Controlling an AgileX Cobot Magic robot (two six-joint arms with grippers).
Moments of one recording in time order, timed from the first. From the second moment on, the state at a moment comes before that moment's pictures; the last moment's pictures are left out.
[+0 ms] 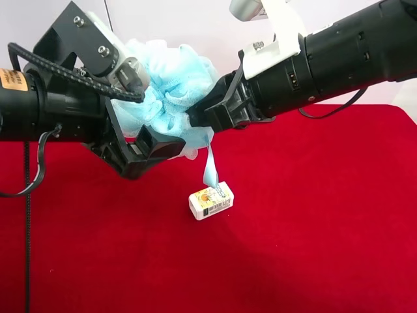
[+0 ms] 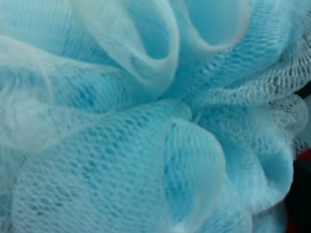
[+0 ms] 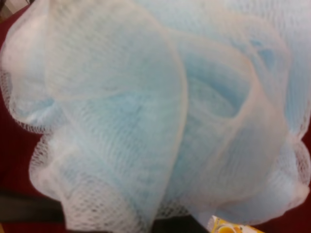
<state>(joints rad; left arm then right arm) -0.74 1.18 -0.68 -0.43 0.05 0.63 0.61 1.35 -0.92 1.00 0.52 -1.04</state>
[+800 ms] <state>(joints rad) -0.74 1.18 -0.68 -0.43 0.00 0.64 0.61 1.35 -0.92 1.01 0.52 -1.04</state>
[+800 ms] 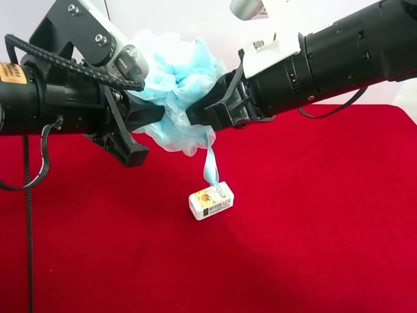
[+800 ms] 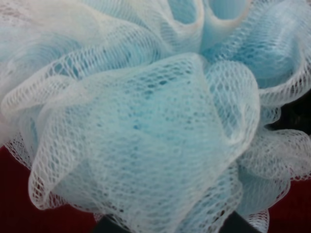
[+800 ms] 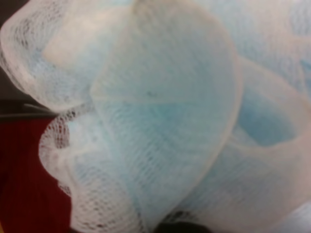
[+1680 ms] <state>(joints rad) -0.74 1.18 -0.68 -0.43 0.01 0.64 0.61 1.32 -0.92 0.93 0.65 -0.97</state>
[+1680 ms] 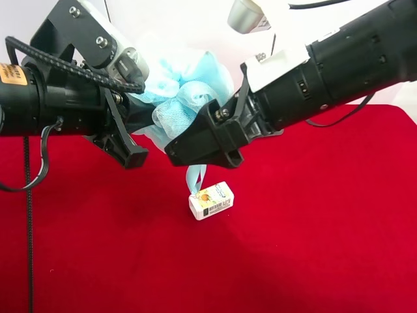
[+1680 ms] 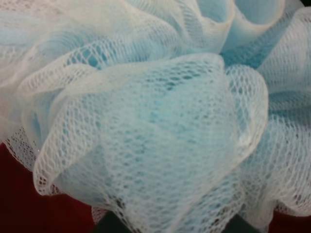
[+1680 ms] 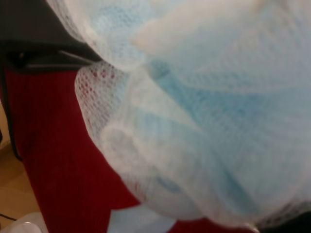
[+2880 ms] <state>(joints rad) -0.74 1.18 -0.68 -0.43 0.03 0.64 0.61 0.52 -0.64 0.12 1.20 -0.13</state>
